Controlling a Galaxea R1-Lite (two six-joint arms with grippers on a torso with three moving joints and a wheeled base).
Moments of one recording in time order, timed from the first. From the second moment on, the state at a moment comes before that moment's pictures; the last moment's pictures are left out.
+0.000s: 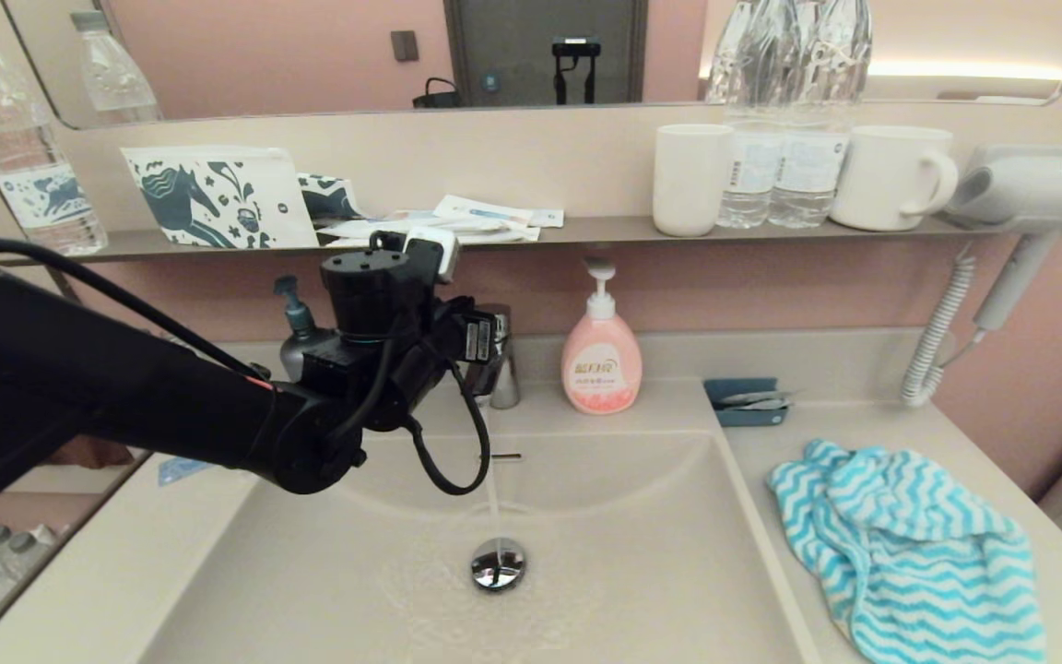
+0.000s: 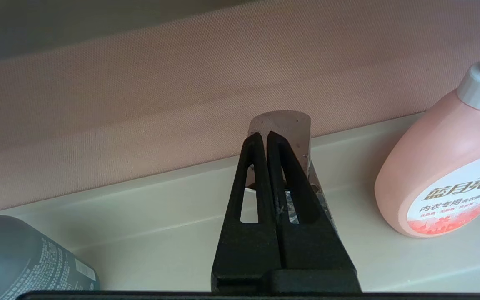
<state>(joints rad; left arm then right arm) -0.48 1.98 -1.07 -0.85 0.33 0.17 0.01 0.00 -0.02 0.03 0.00 -0.01</state>
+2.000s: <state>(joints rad) -0.23 0.89 -0.30 -0.56 0.70 0.07 0.01 0.00 -0.02 0.04 0.00 -0.01</state>
